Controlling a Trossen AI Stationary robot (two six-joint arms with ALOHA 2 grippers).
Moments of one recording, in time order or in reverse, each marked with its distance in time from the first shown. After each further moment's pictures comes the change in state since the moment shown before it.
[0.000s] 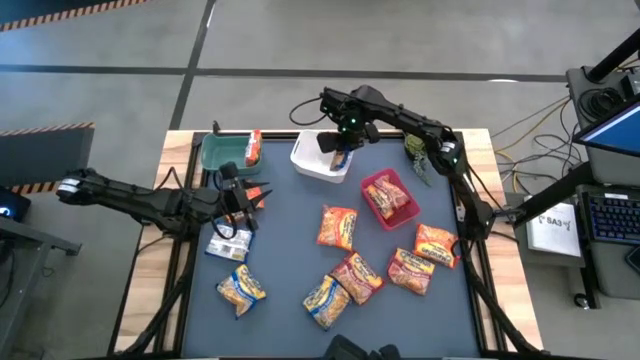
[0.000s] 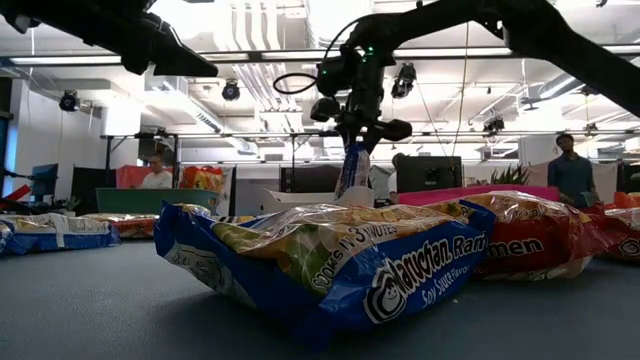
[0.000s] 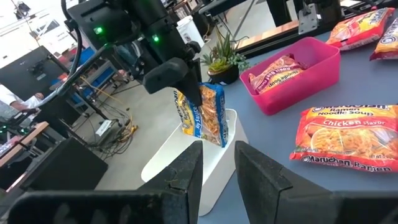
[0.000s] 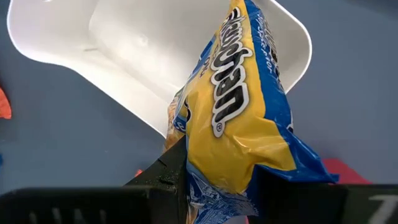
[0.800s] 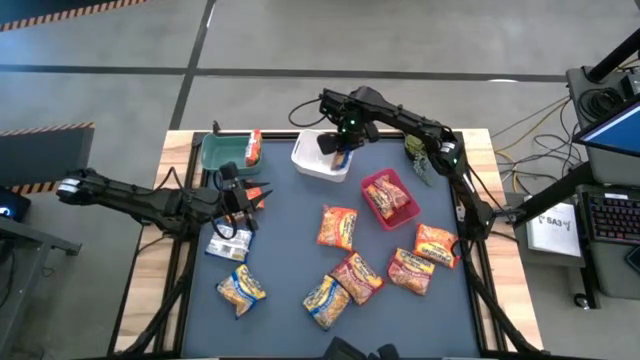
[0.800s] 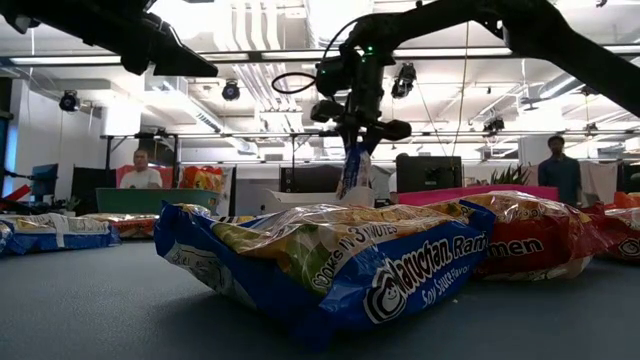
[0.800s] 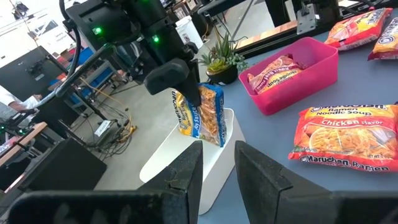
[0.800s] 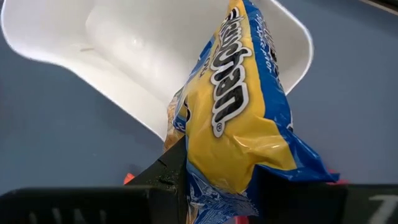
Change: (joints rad) left arm 0.000 0.001 0.000 0.000 0.003 0.000; right arm 0.006 0.000 -0.004 0.003 0.028 -0.046
